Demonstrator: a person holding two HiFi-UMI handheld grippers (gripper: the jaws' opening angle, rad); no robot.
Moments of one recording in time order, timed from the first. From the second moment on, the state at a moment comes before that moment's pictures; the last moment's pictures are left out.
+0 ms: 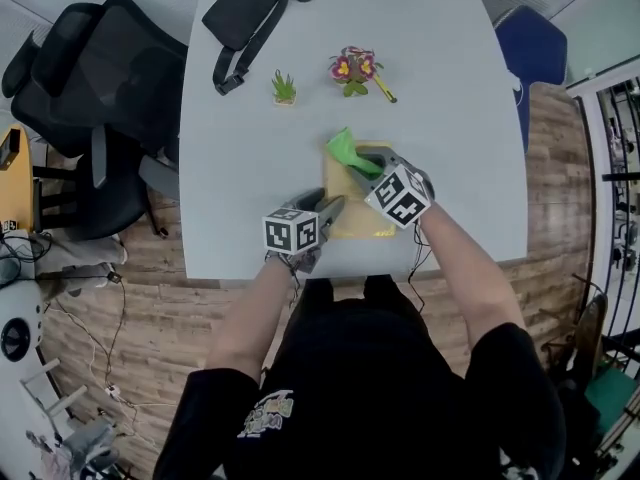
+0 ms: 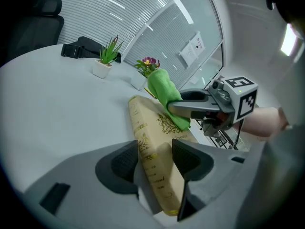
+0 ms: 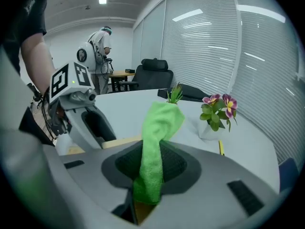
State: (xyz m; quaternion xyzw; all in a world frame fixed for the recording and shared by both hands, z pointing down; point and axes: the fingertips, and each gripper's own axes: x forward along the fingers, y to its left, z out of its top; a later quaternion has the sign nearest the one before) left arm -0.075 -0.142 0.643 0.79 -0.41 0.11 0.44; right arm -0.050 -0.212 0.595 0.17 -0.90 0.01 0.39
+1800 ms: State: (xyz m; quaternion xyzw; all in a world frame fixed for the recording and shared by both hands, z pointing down) left arm -0.078 -0.144 0.646 0.79 -0.40 0.11 0.45; right arm -0.038 -0.128 0.613 0.20 -0.90 0.06 0.39
